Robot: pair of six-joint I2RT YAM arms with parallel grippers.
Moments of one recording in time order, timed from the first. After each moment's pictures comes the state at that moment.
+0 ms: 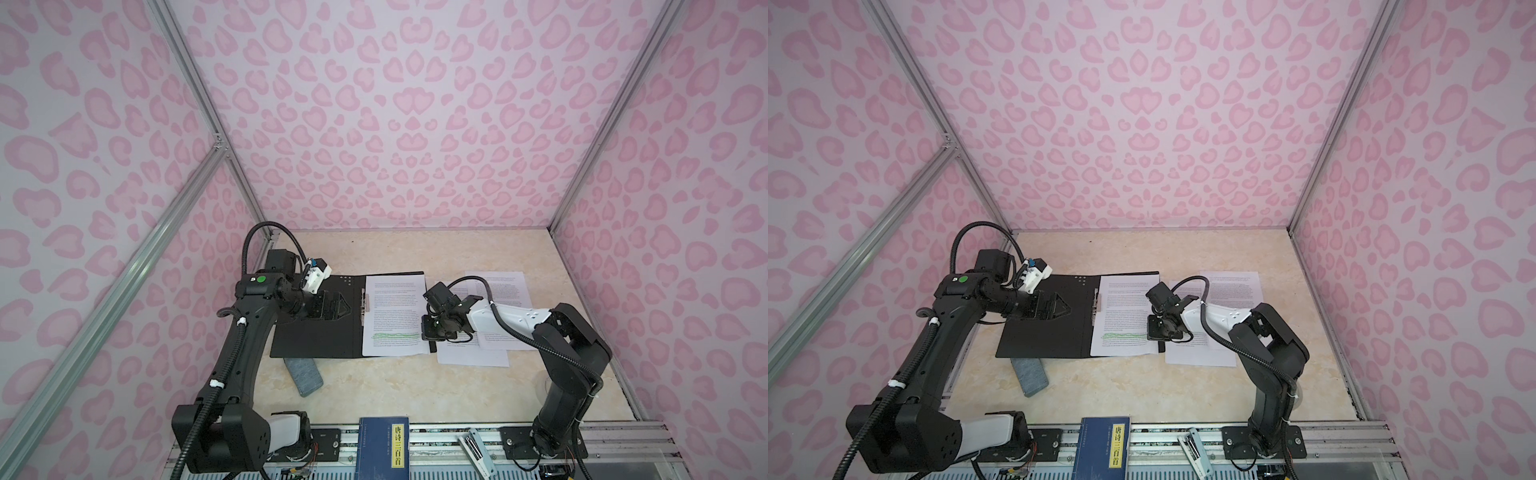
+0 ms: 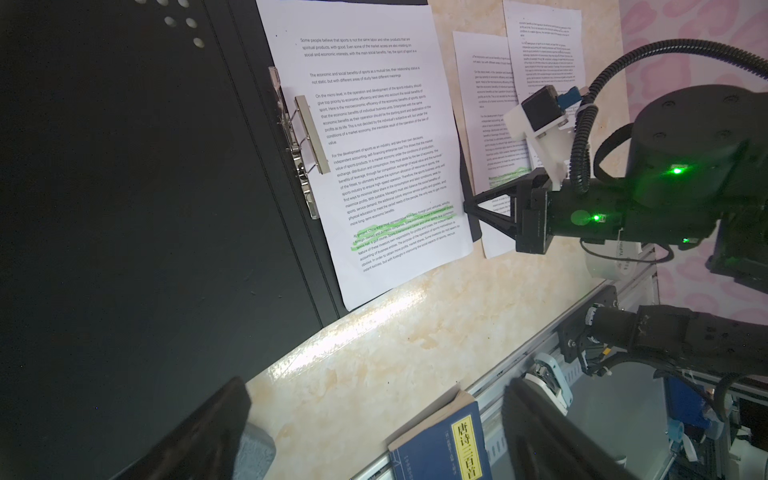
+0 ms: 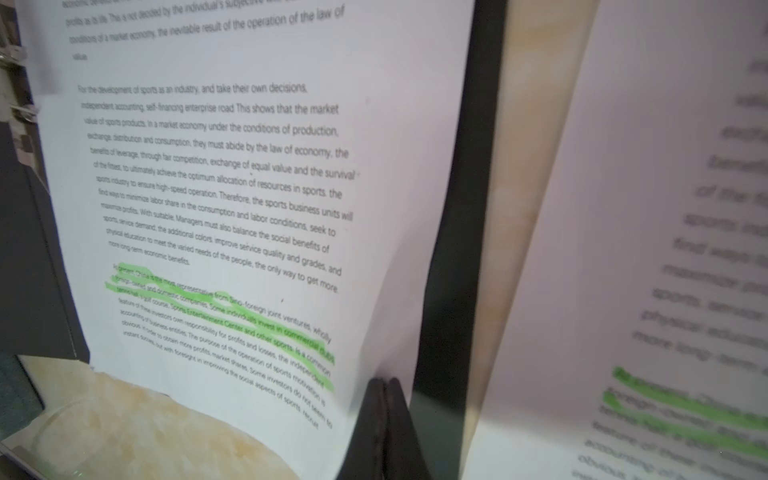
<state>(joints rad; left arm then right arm) 0.00 1.29 1.25 -1.19 0.55 0.11 0.71 1.80 1.07 -0.45 -0.13 0.69</state>
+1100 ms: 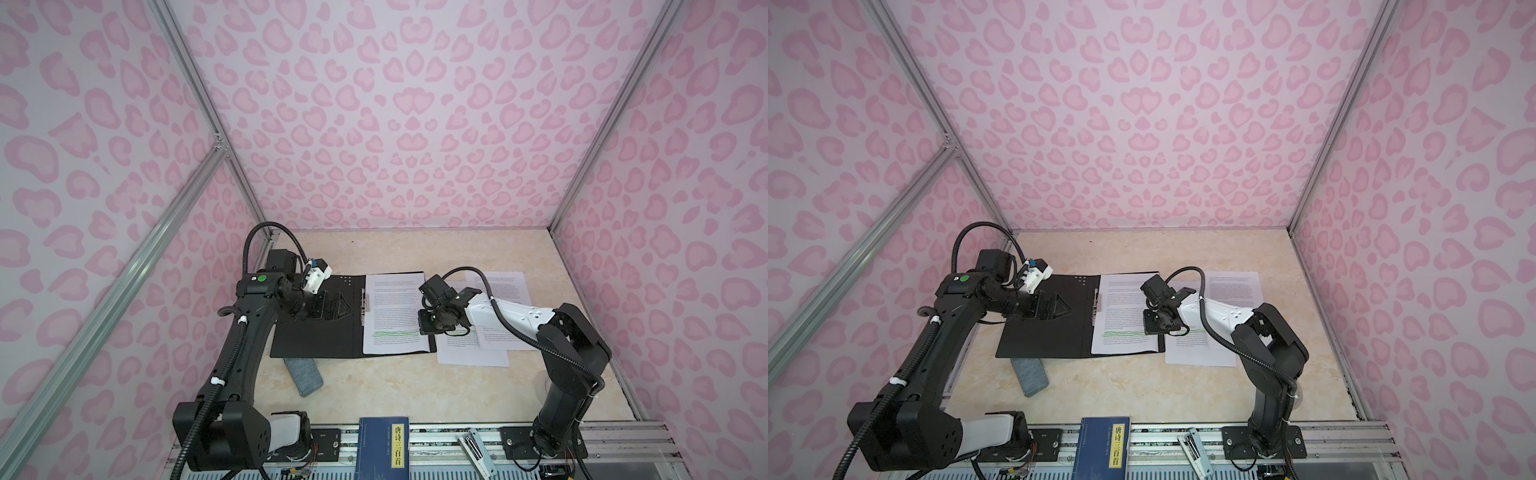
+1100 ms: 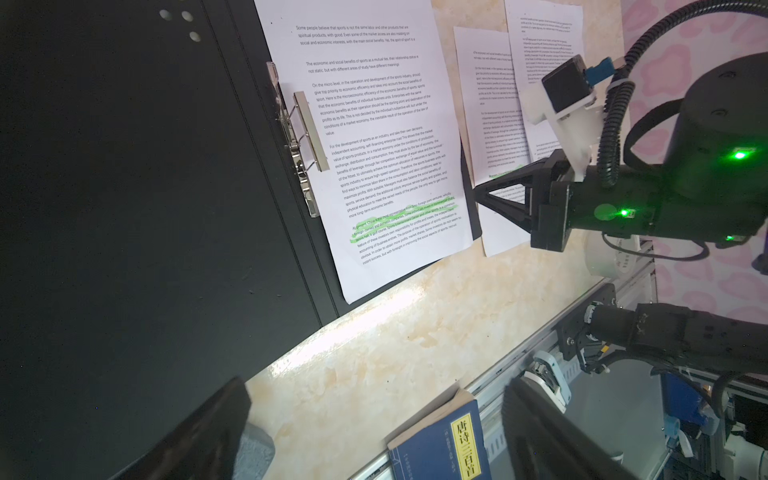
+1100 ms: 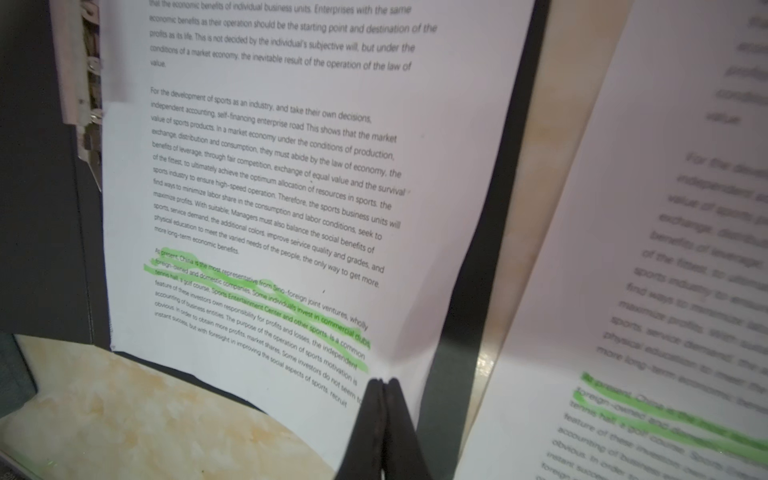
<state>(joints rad) 0.00 1.30 1.25 -1.19 0.56 0.11 0.72 1.80 1.18 -0.56 -0.09 0.59</state>
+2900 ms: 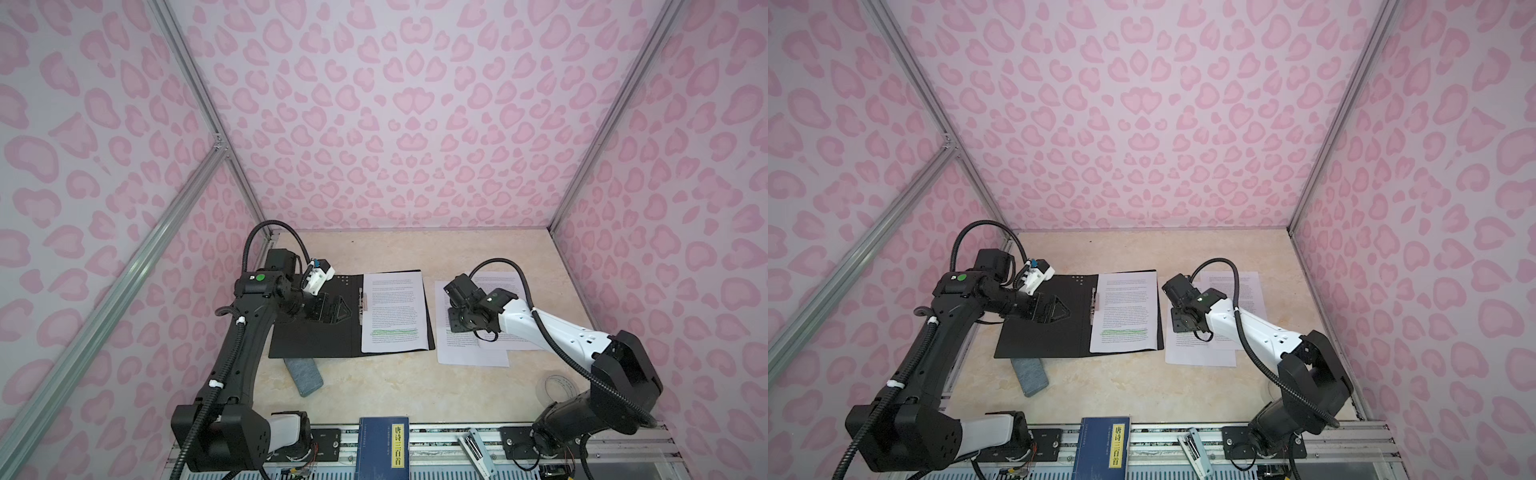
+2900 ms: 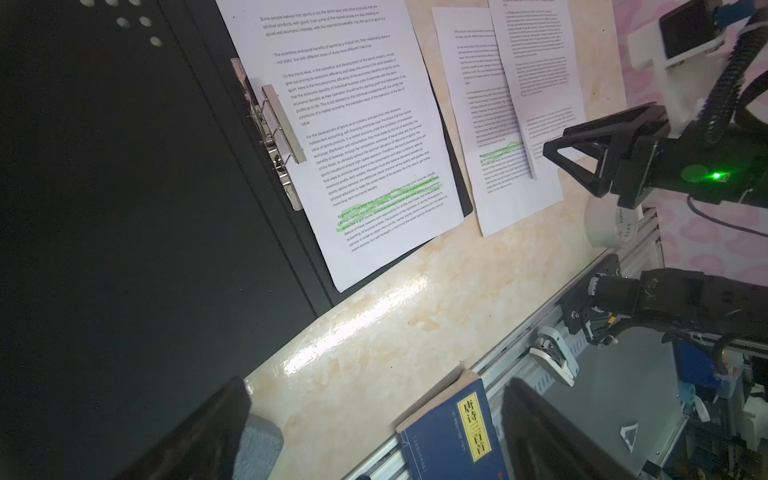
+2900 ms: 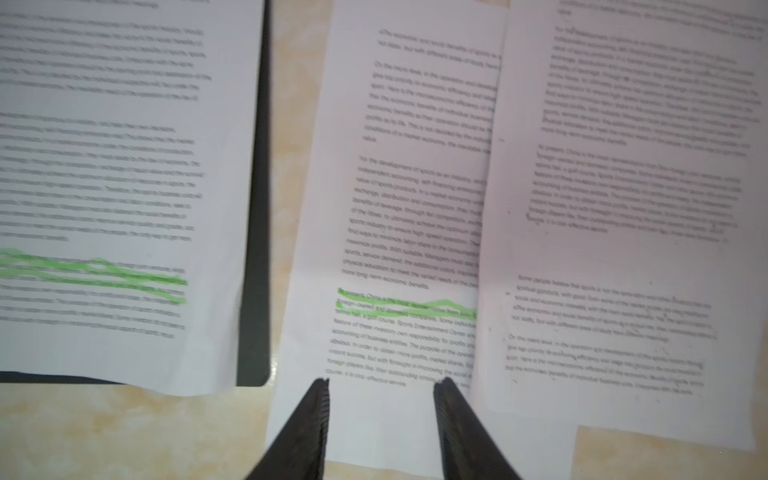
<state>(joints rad) -0.01 1.30 1.27 -1.25 0.57 0.20 0.66 1.51 1.04 -0.78 0.27 0.54</state>
